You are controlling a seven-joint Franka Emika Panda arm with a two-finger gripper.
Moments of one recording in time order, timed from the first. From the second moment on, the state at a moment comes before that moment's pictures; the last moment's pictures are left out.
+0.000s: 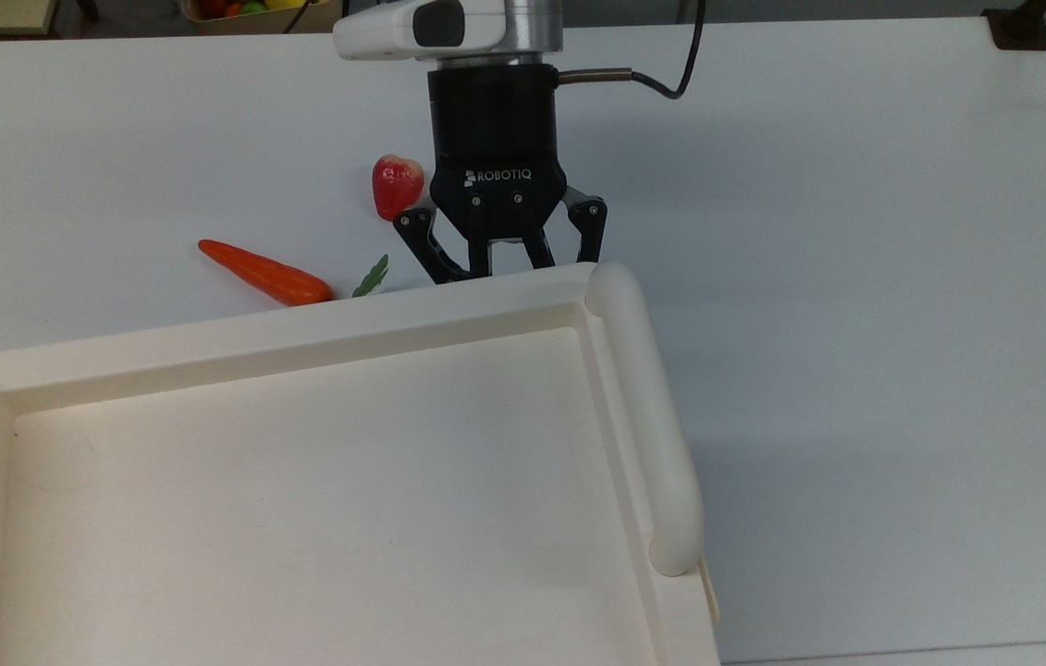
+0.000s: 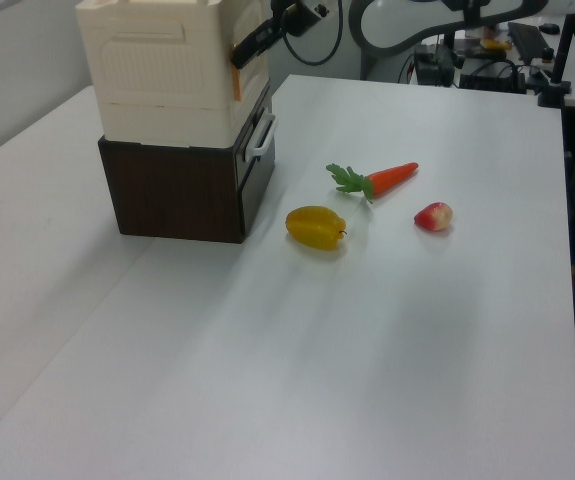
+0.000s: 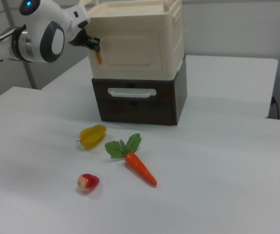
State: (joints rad) arm 0.23 0.43 -0.07 -1.34 0.03 2.64 0.13
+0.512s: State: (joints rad) arm 0.22 0.38 -0.07 -1.40 0.11 2.64 0.10
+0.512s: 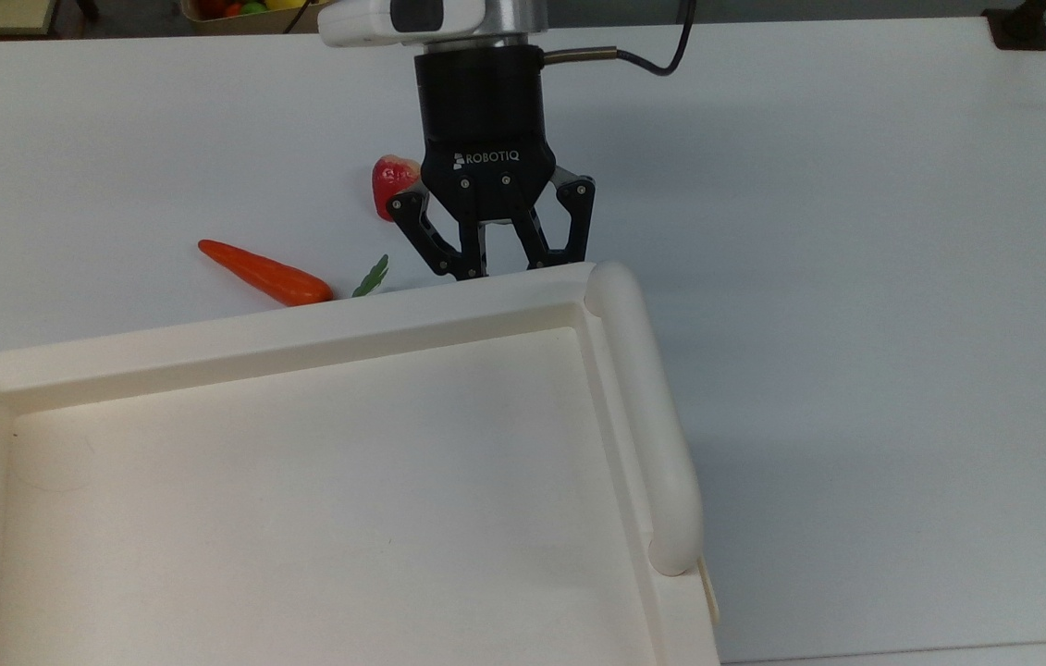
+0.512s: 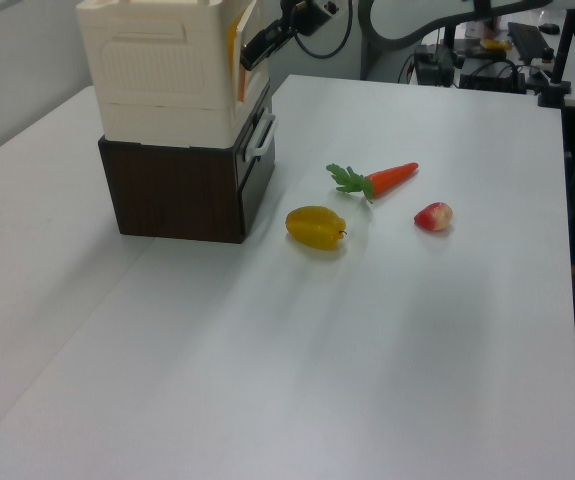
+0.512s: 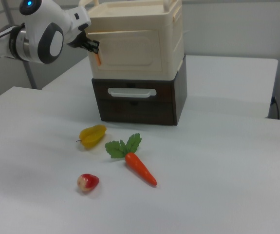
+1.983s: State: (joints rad) arm 0.11 0.14 -0.30 -1.40 0.05 1.47 -0.12
